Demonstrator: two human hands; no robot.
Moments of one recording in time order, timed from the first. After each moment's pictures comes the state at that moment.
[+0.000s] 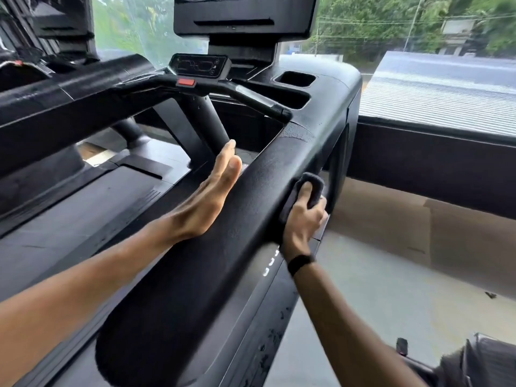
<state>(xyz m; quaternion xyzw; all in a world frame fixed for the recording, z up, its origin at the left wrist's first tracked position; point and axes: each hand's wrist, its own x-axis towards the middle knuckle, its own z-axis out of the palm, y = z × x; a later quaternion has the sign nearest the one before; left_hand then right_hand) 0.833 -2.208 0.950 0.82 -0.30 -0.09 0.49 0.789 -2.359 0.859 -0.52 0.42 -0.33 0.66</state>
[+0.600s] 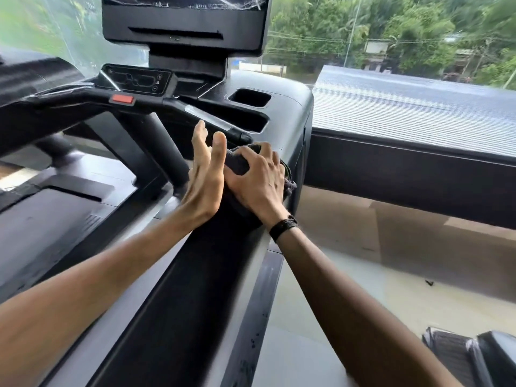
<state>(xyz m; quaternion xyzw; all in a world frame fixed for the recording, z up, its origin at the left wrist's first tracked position) 0.911 -2.314 0.954 0.74 -0.28 0.00 0.62 0.868 -2.413 0.946 -0.89 0.19 -0.30 0.30</state>
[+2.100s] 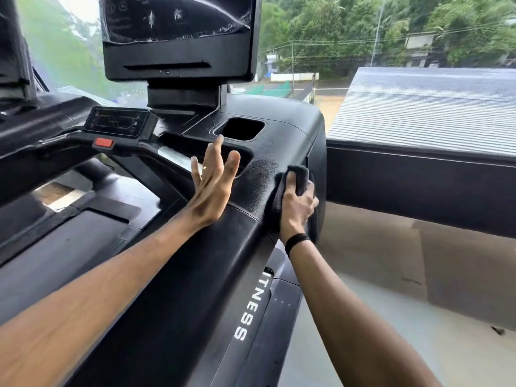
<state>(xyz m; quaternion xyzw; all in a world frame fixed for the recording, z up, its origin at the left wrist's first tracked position) 0.991 -2.432 0.964 0.85 -0.33 0.02 0.41 0.961 -2.577 0.887 -0.57 0.41 -0.31 0.64</state>
